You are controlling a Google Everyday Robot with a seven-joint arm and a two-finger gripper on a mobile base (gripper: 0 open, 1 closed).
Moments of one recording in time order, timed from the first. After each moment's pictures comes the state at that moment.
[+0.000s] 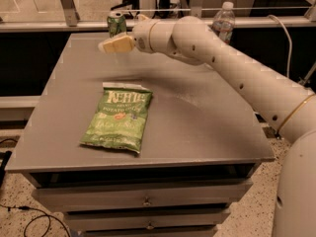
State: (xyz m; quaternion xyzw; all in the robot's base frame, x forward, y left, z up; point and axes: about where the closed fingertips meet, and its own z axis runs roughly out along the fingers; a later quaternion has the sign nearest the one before) arm 0.777 0.091 0.930 -0.37 0.66 0.25 0.60
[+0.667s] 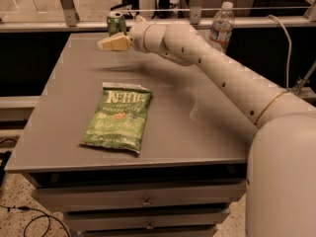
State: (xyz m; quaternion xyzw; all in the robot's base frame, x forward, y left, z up) arm 0.824 0.102 0.911 -0.35 0.66 0.25 0.62
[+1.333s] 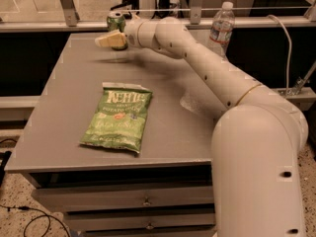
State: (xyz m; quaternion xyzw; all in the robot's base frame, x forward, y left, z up) arm 0.872 0.118 0.896 -0.35 0.67 0.24 0.61
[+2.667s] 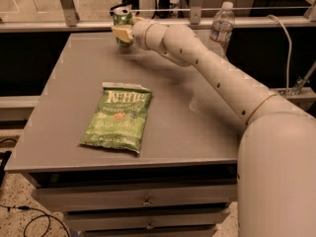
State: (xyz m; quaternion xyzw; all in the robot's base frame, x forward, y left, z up) arm 0.861 0.096 0.912 -0.31 0.65 0.24 0.65
